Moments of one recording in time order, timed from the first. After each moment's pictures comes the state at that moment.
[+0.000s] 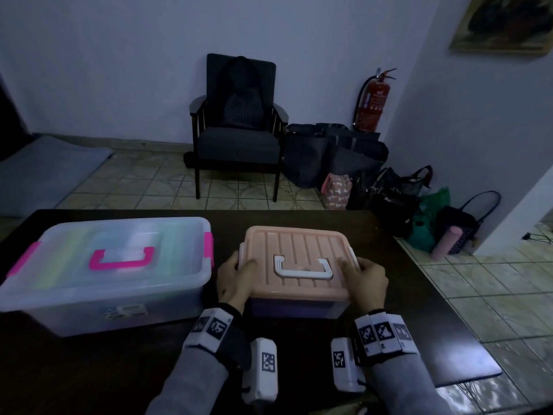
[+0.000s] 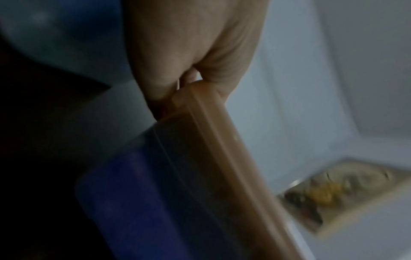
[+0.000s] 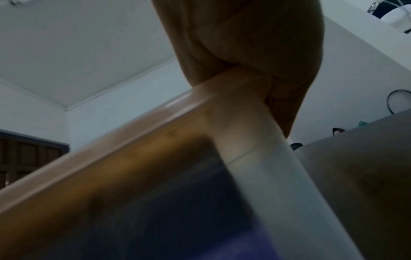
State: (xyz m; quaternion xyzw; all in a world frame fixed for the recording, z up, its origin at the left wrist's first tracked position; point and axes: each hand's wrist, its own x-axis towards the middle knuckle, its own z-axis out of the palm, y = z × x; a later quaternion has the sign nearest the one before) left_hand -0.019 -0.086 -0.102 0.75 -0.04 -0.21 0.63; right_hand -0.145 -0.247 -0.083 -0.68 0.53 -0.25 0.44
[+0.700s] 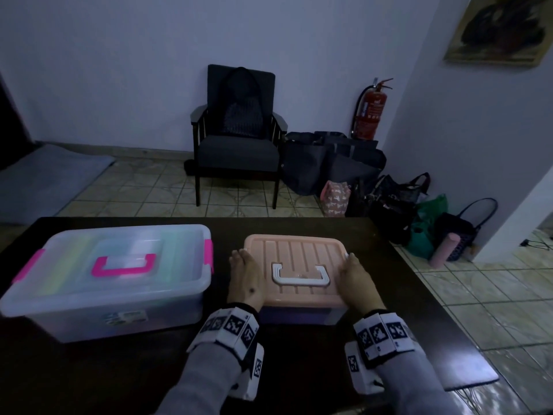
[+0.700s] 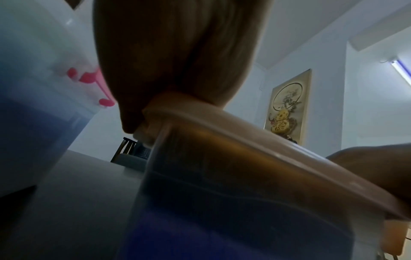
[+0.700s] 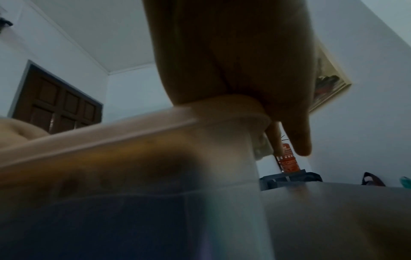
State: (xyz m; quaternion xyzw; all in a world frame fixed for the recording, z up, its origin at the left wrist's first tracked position) left_hand -0.033 -0.100 -0.073 0.91 -0.19 -0.18 0.31; right_hand -0.136 -0.257 -0.082 -0.84 0.46 -0.05 0.27
